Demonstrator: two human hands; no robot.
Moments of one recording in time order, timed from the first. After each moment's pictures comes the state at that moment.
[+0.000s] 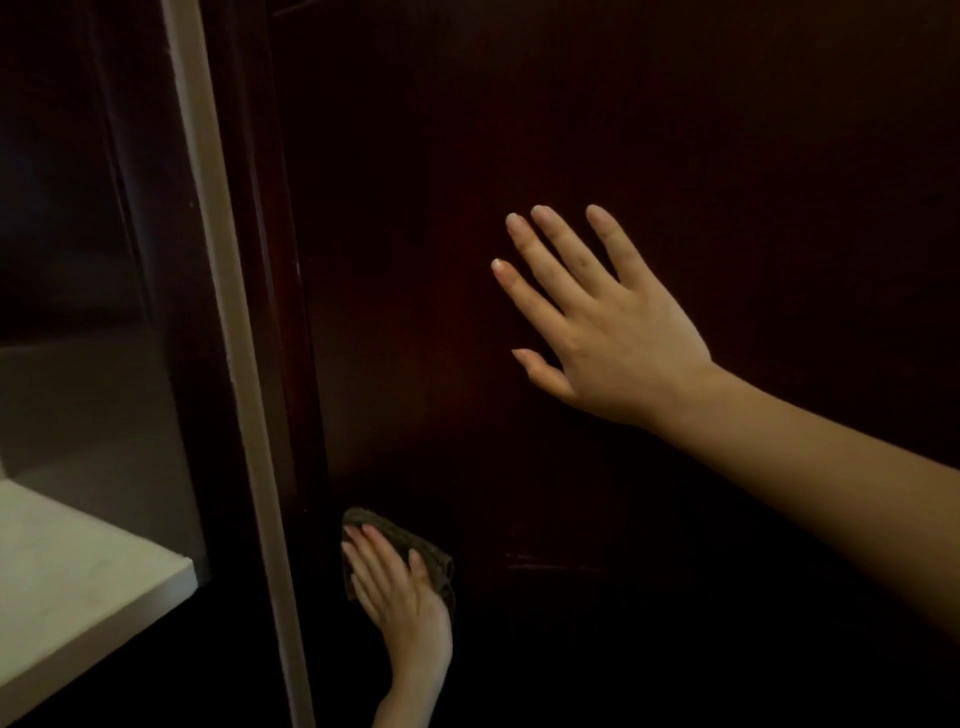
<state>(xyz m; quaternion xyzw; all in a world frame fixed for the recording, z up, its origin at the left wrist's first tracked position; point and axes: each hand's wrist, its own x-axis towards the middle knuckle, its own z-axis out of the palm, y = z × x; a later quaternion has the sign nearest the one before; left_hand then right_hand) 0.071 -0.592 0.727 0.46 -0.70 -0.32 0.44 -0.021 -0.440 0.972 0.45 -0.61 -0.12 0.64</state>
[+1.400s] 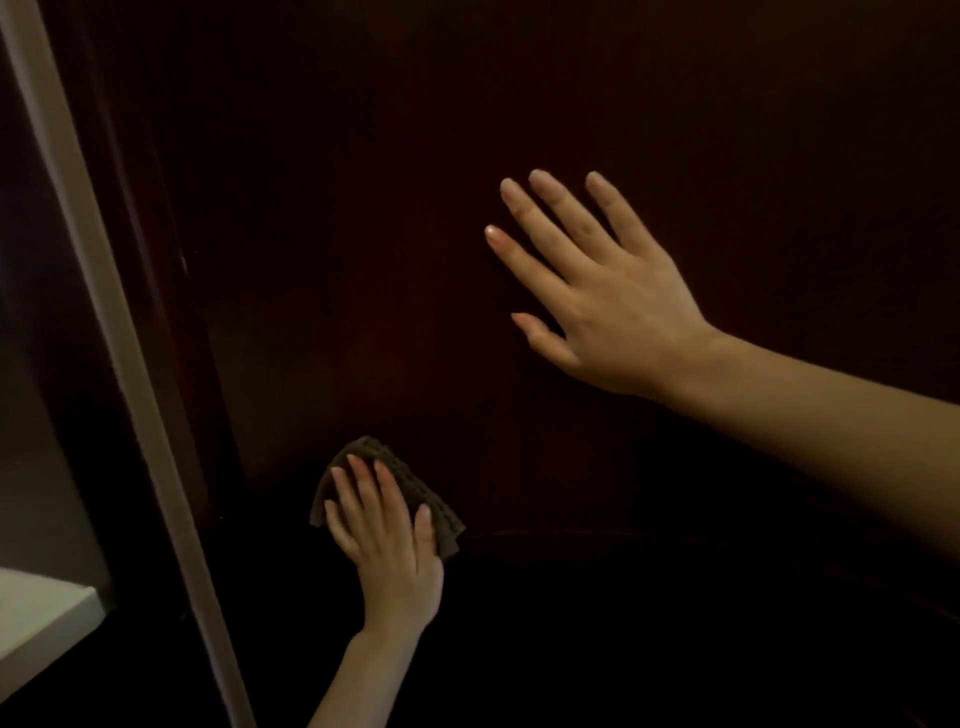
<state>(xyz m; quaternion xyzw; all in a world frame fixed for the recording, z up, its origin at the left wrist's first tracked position) 0.048 -0.565 0.746 0.24 -0.81 -0.04 0.54 -0.041 -0.376 0.971 0.46 -0.62 -0.06 0.63</state>
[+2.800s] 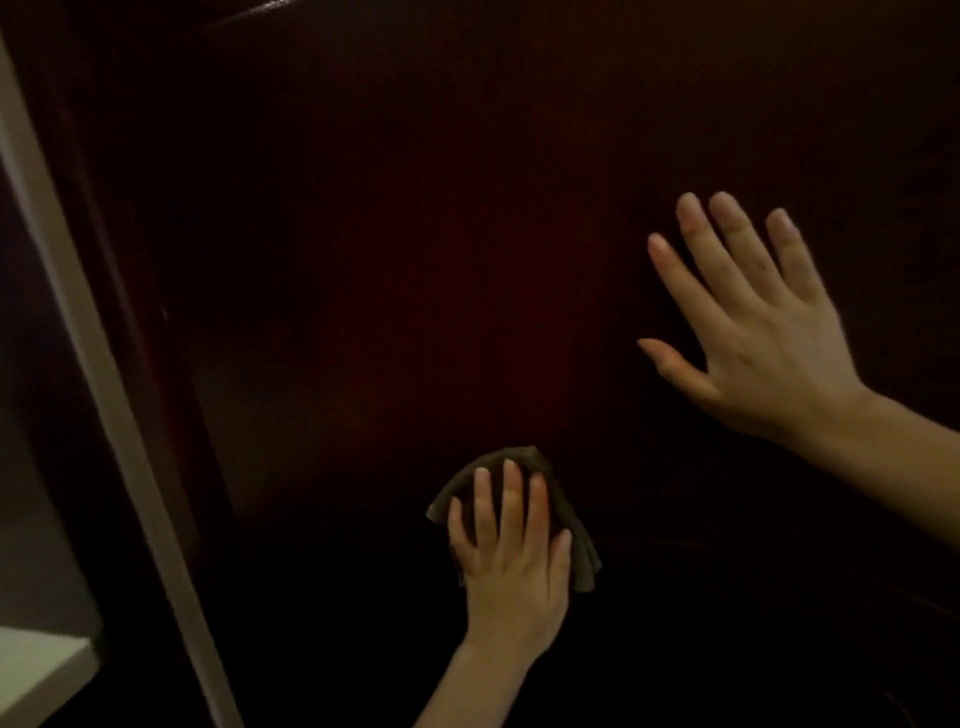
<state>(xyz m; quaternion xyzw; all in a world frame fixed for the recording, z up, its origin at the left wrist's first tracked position) 0.022 -0.463 0.771 0.11 -0.85 0.12 0.50 -0.070 -0.273 0.940 0.35 -0.71 0.01 0.61</state>
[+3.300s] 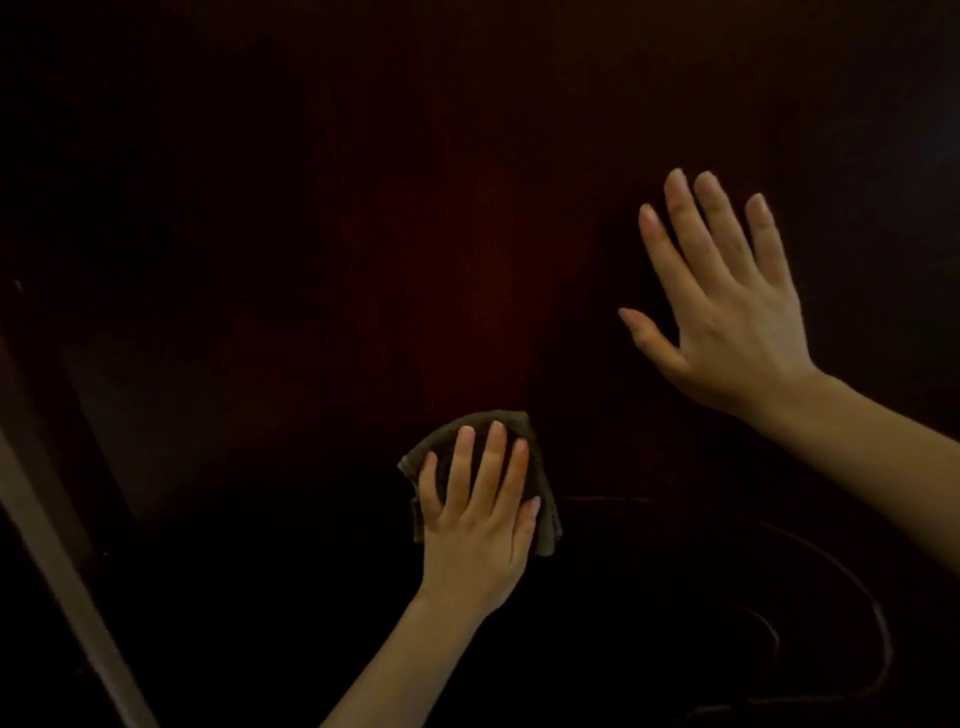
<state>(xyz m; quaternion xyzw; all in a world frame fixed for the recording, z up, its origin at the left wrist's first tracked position) 0.011 -0.438 0.774 0.01 -0.86 0.15 0.50 -0.080 -0.229 0.924 0.30 -0.73 0.03 0.61</state>
